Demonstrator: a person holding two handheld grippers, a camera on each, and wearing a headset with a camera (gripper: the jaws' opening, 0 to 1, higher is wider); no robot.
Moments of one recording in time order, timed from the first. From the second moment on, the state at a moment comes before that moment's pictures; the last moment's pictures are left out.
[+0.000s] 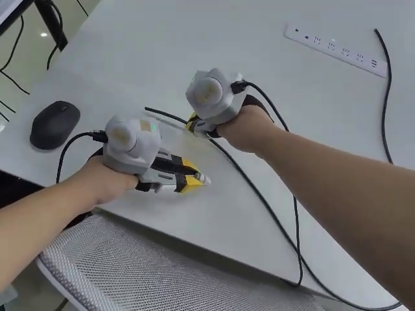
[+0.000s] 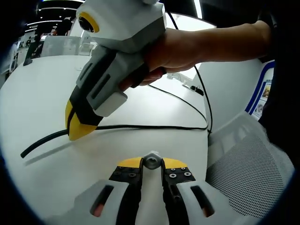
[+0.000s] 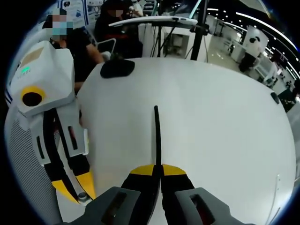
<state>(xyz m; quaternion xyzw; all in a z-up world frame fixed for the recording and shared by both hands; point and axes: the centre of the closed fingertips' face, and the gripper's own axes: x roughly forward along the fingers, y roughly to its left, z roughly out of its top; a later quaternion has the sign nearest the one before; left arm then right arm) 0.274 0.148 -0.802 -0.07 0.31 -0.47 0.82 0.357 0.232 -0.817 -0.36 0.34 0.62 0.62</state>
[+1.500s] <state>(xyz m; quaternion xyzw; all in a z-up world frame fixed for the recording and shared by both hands) 0.275 0.153 -0.813 -0.02 0.32 -0.47 0.83 0.361 0.236 -0.814 -0.35 0.33 0.60 0.64</state>
